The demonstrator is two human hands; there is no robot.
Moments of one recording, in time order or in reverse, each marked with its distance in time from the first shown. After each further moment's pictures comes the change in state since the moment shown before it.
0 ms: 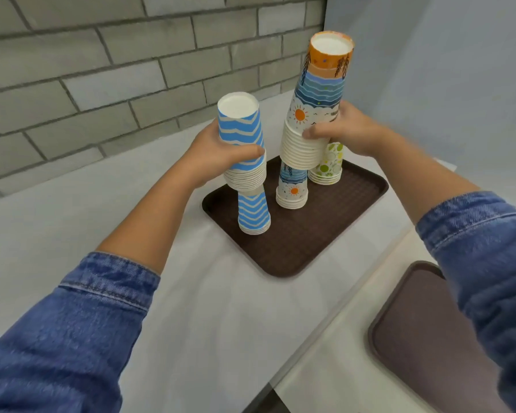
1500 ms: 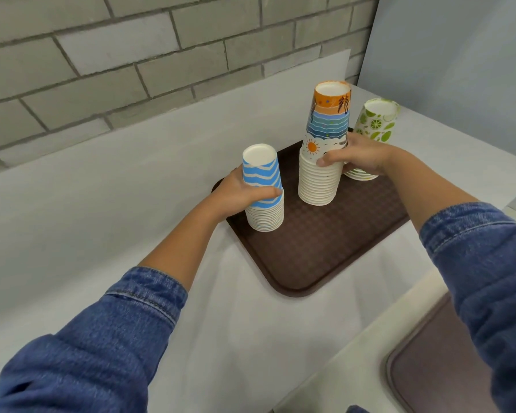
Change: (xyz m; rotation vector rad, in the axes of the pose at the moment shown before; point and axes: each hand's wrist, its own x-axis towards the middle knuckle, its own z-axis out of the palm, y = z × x) left_hand 0.029 -0.120 0.052 -0.041 -0.073 -0.295; right_hand 0.075 0.120 0.018 -0.018 -0.325 0.275
